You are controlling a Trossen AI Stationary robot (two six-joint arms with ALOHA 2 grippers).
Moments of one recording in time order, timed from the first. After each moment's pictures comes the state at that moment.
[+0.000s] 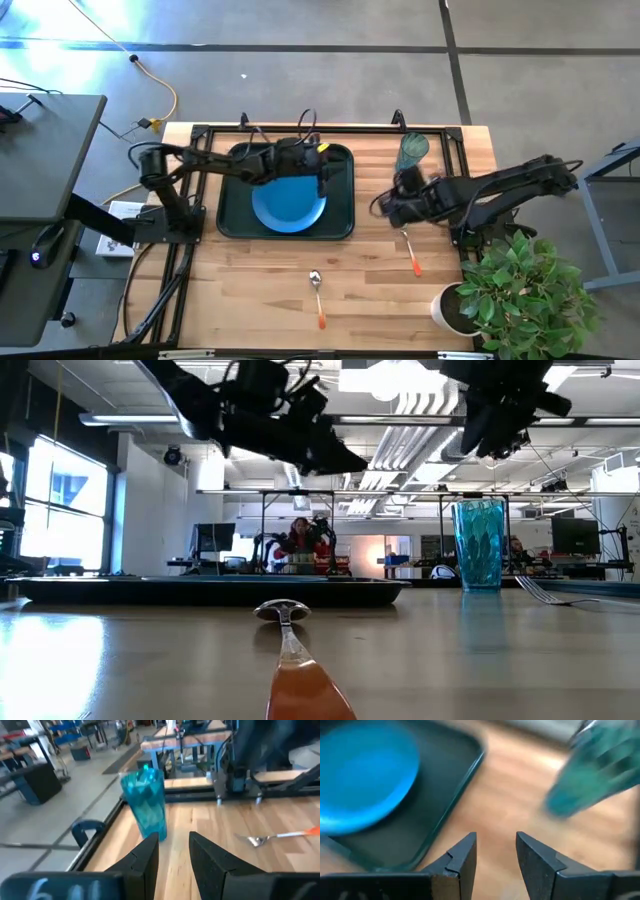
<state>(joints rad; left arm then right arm) 0.28 1.75 0.99 0.57 0.07 0.19 0.22 1.29 1.13 -1.18 0.73 1.27</state>
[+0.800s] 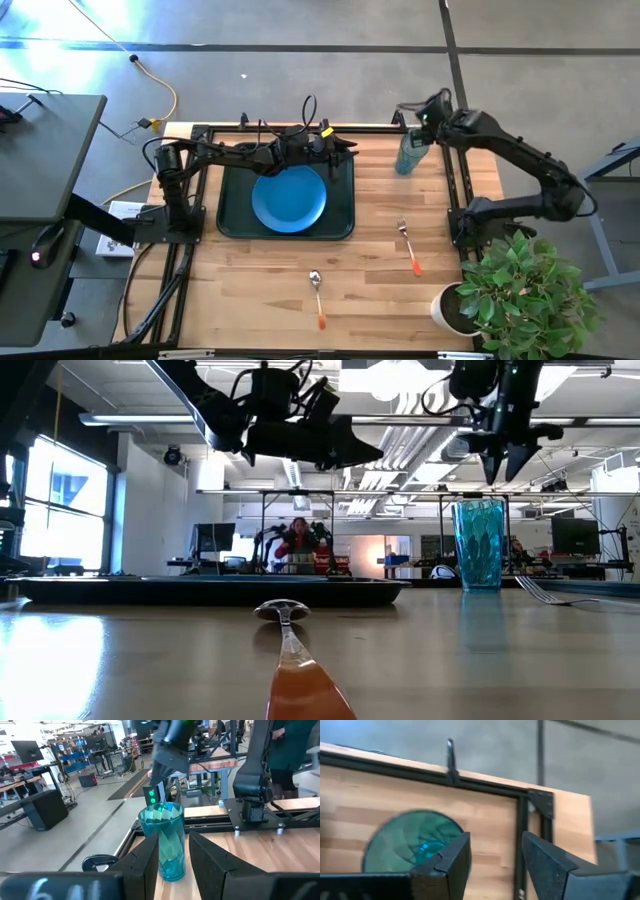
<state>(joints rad) 0.35 1.86 1.11 0.71 0.14 0.20 -0.73 1.18 1.13 -1.08 0.50 0.55</state>
